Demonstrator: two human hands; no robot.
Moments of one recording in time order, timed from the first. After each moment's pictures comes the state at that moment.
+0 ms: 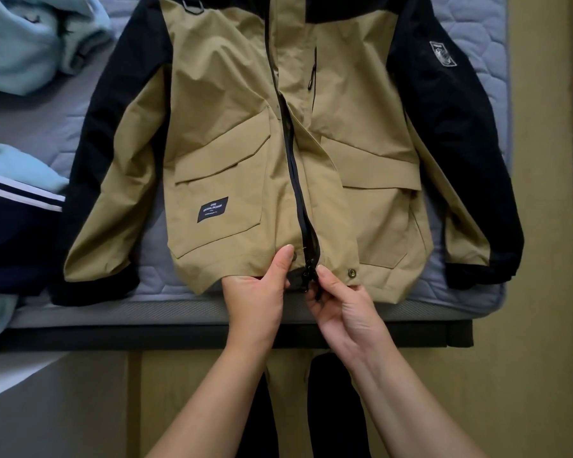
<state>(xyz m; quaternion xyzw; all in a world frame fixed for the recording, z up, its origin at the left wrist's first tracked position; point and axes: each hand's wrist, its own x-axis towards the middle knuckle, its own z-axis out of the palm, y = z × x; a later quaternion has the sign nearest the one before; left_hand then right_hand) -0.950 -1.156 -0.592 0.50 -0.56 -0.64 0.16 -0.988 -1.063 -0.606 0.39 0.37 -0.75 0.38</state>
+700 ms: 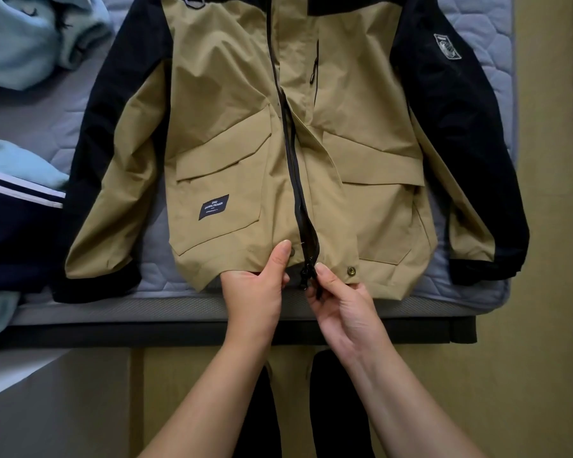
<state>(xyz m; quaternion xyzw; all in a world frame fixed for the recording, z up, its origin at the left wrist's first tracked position) -0.946 -1.162 -0.597 0.52 -0.54 -0.65 0.16 -0.981 -1.067 -0.610 0.39 0.39 -0.75 0.36</state>
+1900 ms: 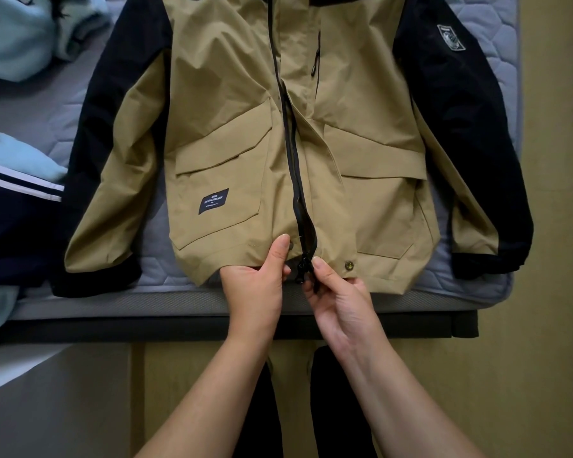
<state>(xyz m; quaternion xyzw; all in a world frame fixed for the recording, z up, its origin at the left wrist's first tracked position) -0.943 -1.161 -0.597 0.51 -0.54 -0.65 0.16 -0.975 -1.073 -0.610 0.40 0.39 -0.75 0.35</state>
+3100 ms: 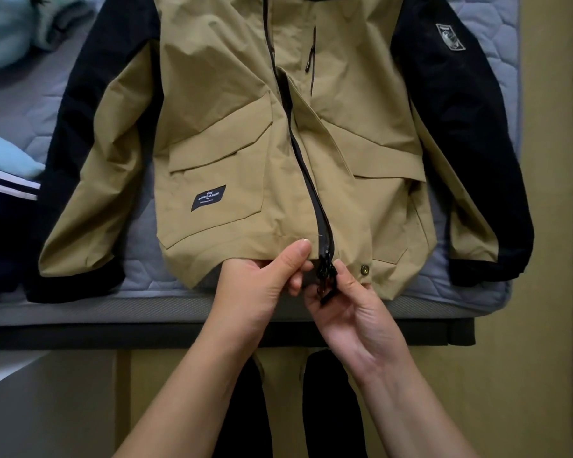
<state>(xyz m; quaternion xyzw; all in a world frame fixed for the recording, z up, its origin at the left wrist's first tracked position) -0.953 -1.169 -0.582 0.42 -0.47 -0.77 0.00 -0.988 -1.053 -0.601 0.35 0.27 -0.80 0.41</state>
